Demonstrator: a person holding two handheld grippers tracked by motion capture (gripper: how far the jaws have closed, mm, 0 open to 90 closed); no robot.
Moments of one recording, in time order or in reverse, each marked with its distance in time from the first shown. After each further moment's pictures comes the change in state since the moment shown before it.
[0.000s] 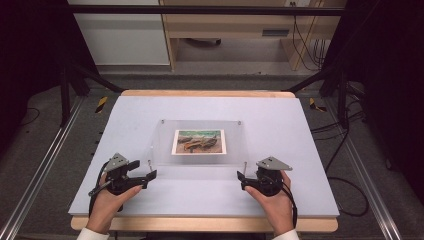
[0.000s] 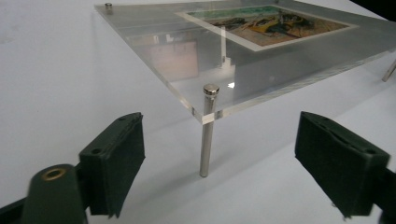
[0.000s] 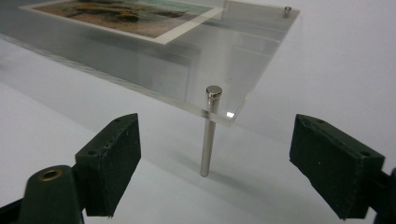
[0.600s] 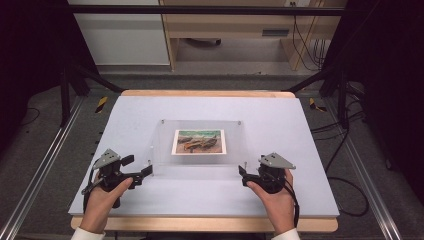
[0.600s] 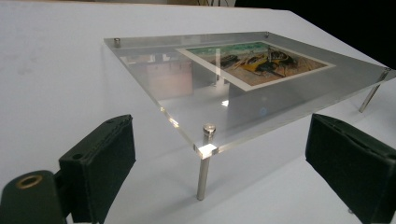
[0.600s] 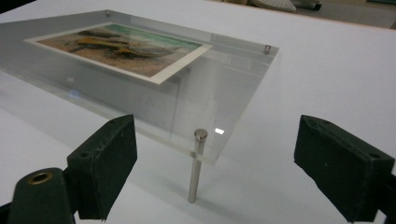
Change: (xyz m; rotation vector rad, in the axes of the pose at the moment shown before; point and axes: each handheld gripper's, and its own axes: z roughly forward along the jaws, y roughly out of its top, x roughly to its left) left arm 0.002 0.019 -0.018 -0.074 -0.015 -0.022; right arm 0.002 0.017 -0.012 -0.072 -0.052 -0.038
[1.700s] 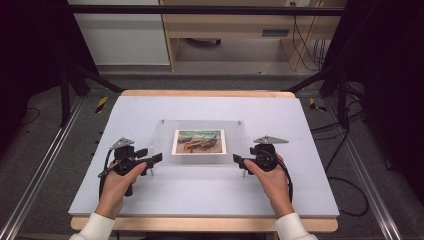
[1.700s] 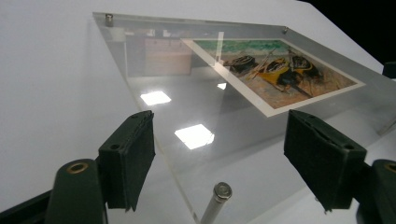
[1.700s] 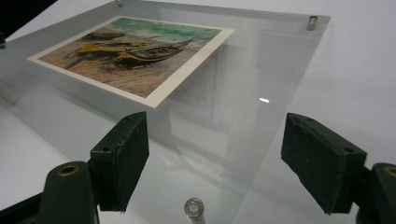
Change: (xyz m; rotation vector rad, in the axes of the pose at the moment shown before) left arm 0.010 0.014 0.050 0.106 -0.001 -0.146; right arm -0.024 0.023 0.053 0.144 0.182 0.147
